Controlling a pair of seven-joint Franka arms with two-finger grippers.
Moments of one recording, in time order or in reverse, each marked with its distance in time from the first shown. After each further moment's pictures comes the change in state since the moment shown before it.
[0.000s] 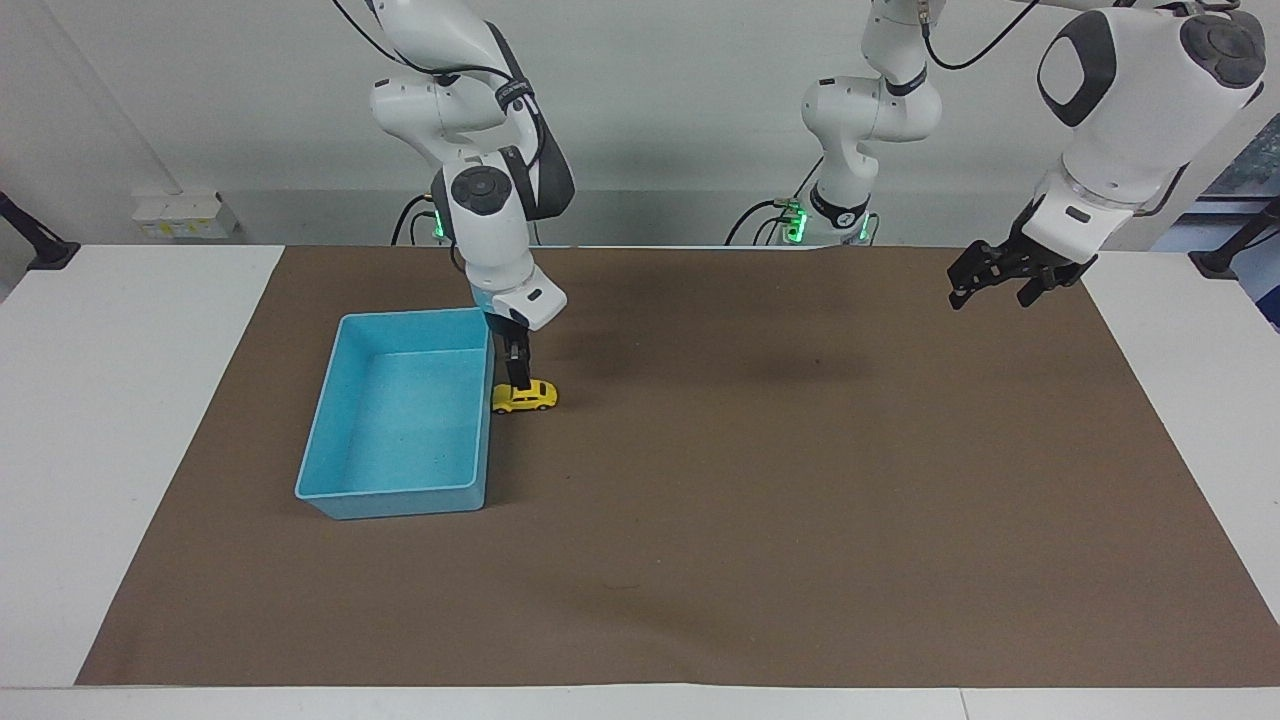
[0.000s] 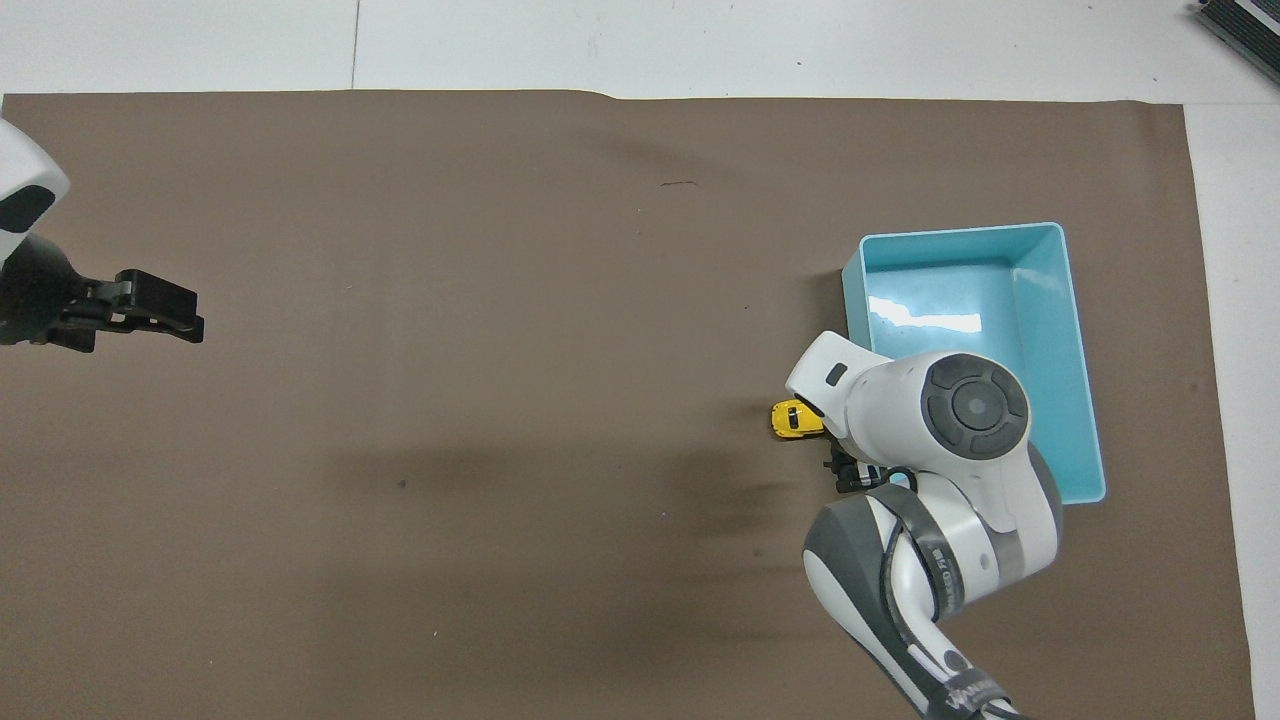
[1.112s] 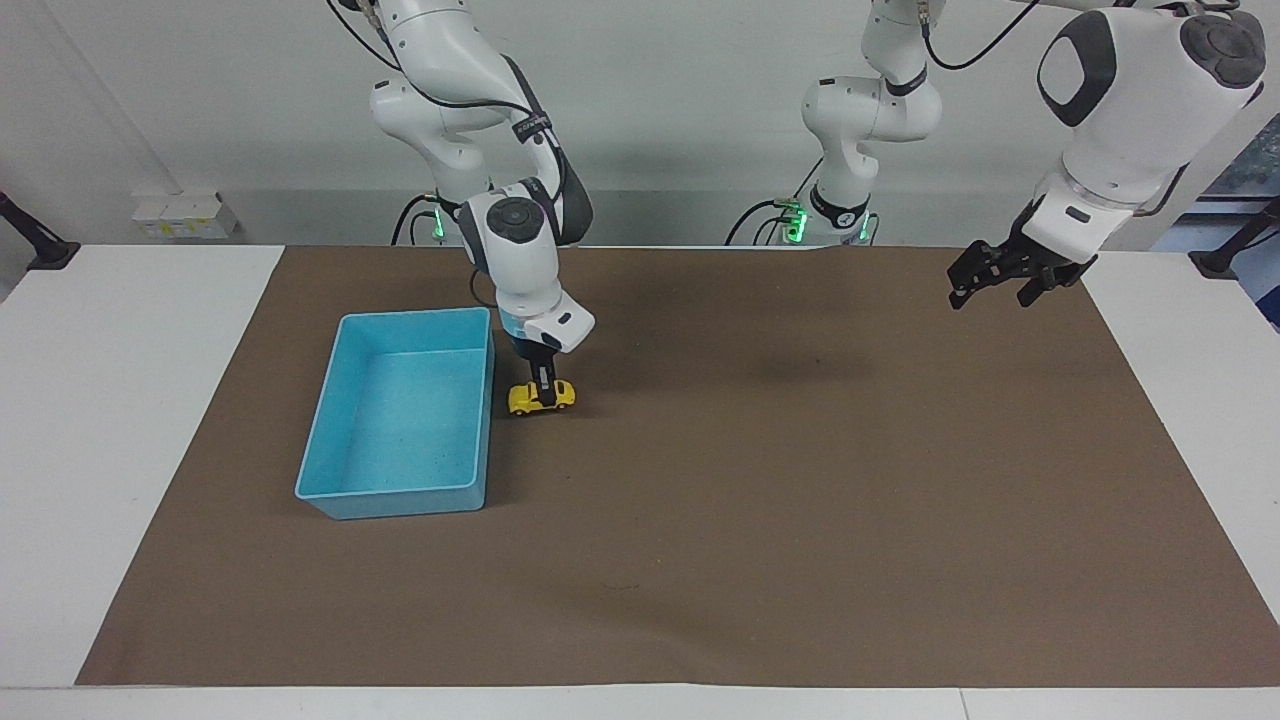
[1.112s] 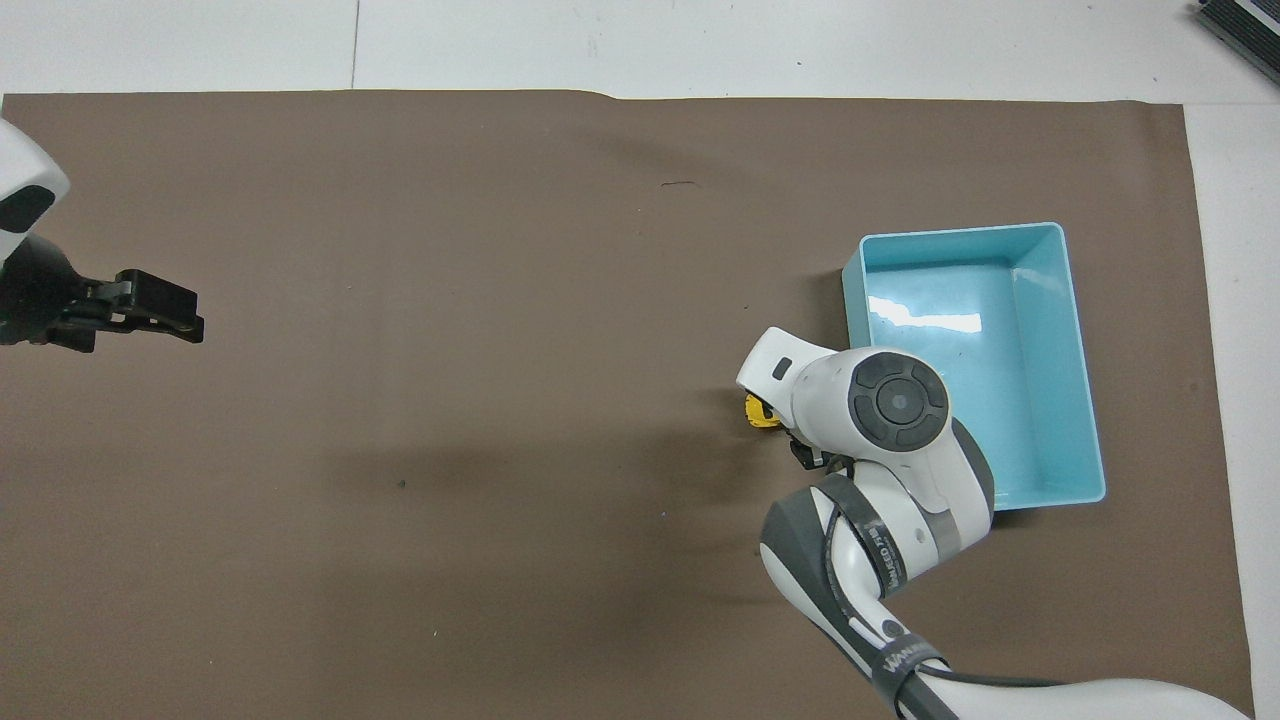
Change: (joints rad) left arm 0.000 0.000 0.000 0.000 0.000 0.000 0.000; right arm 0.058 0.033 0.001 0.079 -0.038 -0.025 0.041
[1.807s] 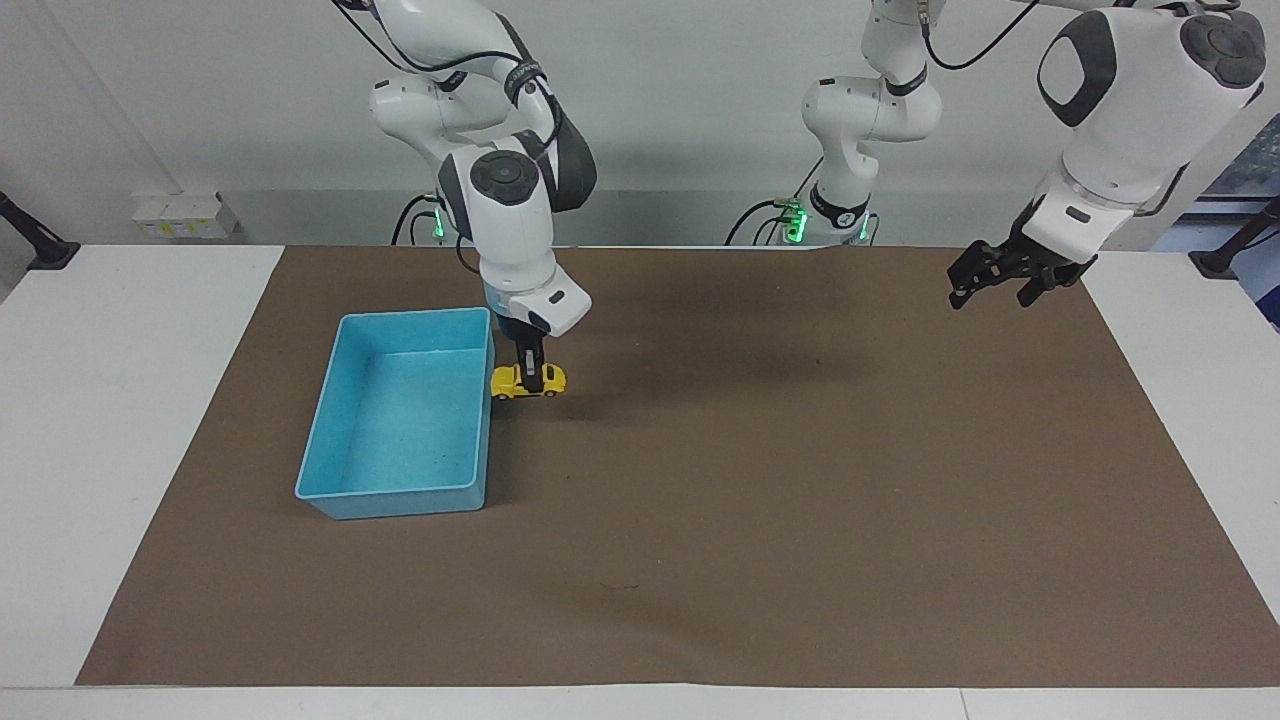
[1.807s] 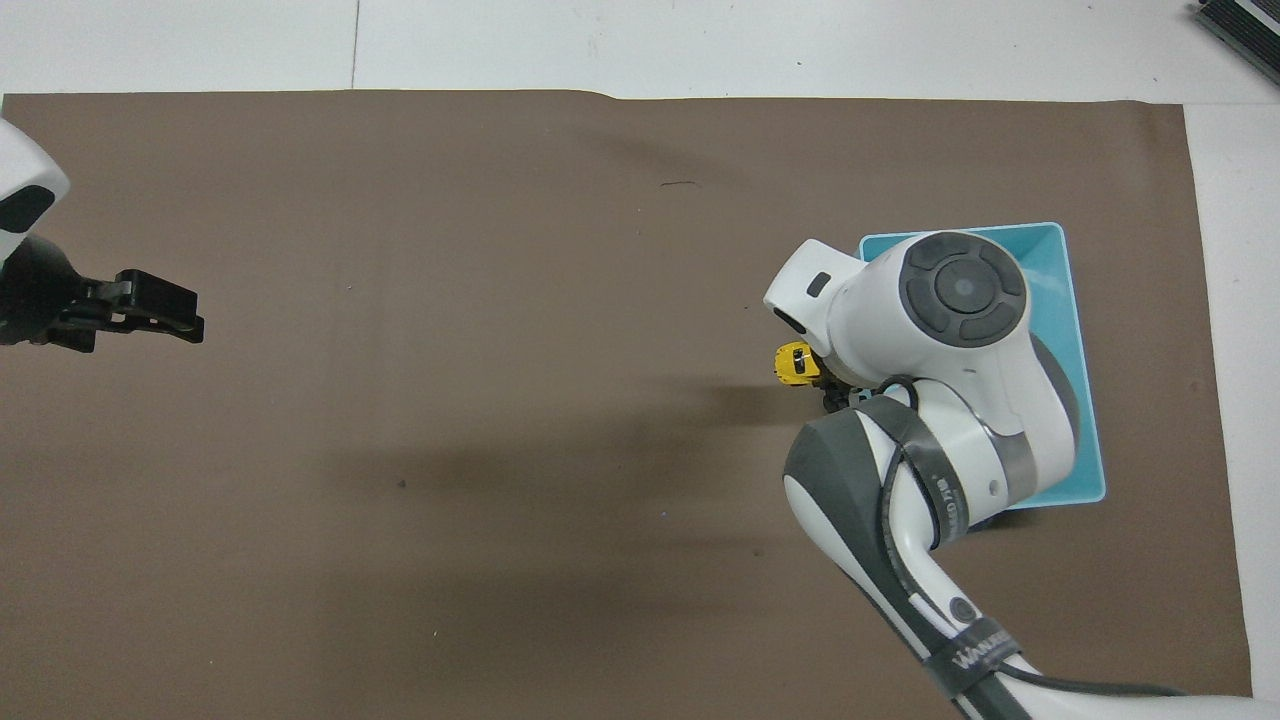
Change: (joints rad) left arm 0.000 0.000 0.000 0.000 0.000 0.000 0.000; right arm -0.040 -0.011 -0.007 0.289 0.003 -0.364 0.015
